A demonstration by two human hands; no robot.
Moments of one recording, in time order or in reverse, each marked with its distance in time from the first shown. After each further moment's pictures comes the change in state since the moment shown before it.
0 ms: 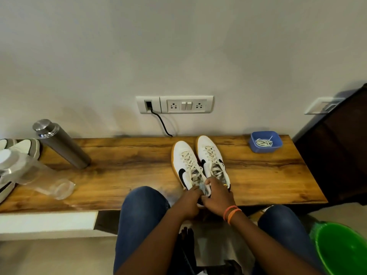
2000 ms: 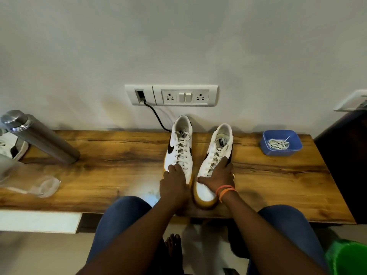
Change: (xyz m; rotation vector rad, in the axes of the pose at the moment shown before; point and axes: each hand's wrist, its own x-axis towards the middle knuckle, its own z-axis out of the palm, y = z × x) left_hand 0.065 0.003 -0.027 0.298 0.326 -0.478; right_hand 0.114 0.017 -0.008 0.065 0.068 0.188
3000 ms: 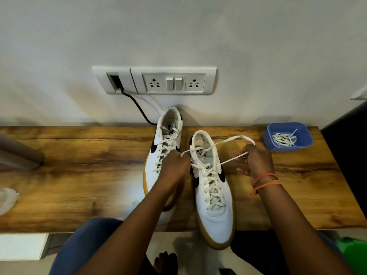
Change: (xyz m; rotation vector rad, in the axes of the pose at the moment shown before) left_hand 0.066 0.033 -0.027 -0.863 -0.124 -0.212; right_hand 0.061 0.020 -0.079 0.863 0.162 0.290
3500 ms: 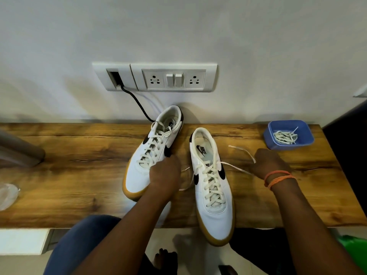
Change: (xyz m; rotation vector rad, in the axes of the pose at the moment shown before) left_hand -0.007 -0.022 -0.009 1.142 -0.006 0.263; right_hand 0.023 0.008 -0.039 -1.309 -0.040 -0.201
